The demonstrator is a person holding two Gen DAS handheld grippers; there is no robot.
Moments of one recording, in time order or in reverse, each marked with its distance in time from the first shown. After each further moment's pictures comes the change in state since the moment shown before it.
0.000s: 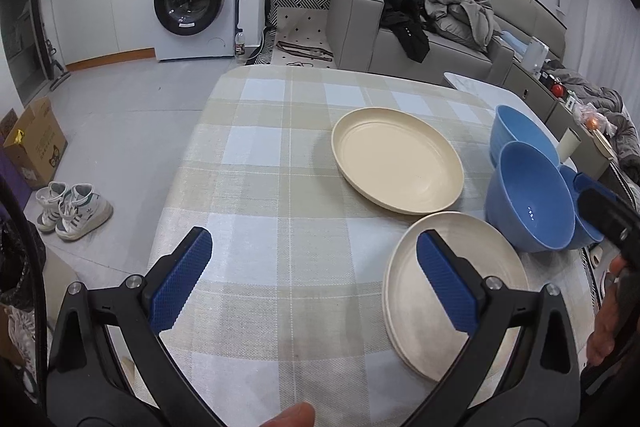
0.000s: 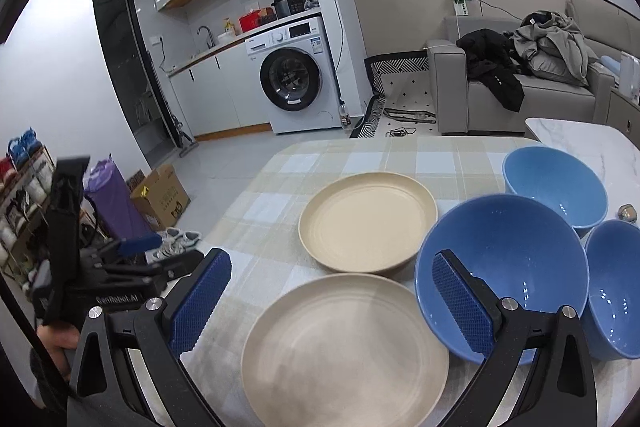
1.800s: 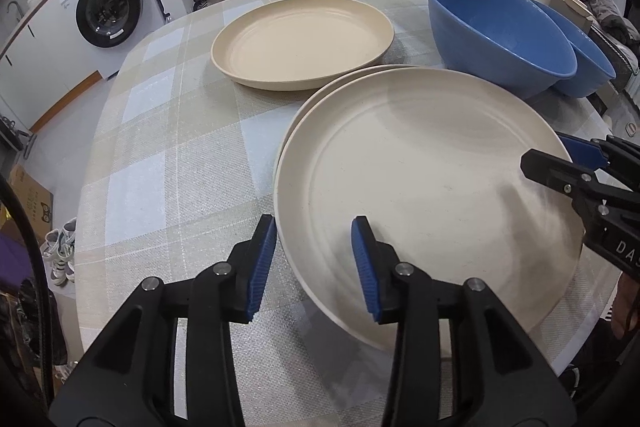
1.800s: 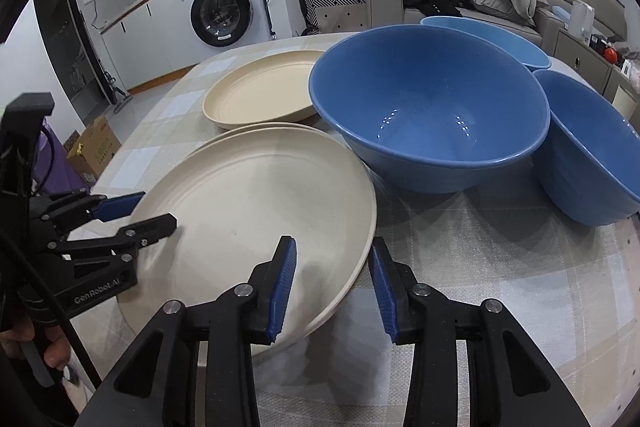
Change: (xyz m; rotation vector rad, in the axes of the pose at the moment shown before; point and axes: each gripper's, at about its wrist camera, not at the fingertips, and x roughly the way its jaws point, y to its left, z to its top) left arm 0.078 -0.097 -0.087 0.362 0.223 -0.036; right arm 0.025 -0.045 -0.107 0.068 0.229 -0.245
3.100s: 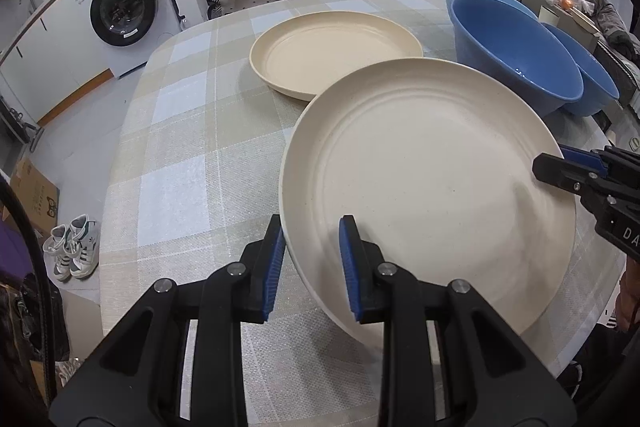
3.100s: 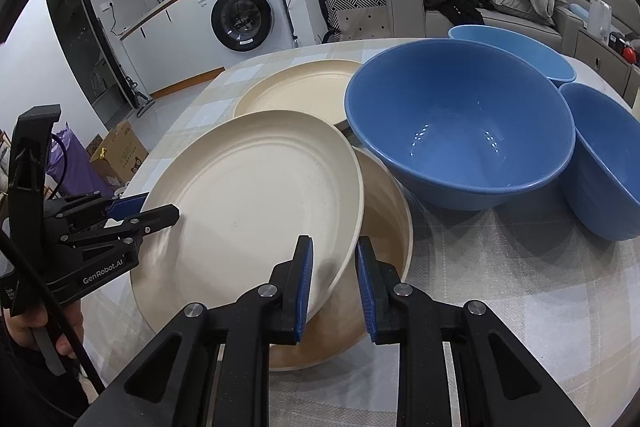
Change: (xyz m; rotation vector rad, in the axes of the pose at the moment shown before) left arm -0.020 0.024 0.001 -0.037 -0.036 0.024; right arm -0.009 0.008 0.010 -0.010 -0.001 0.084
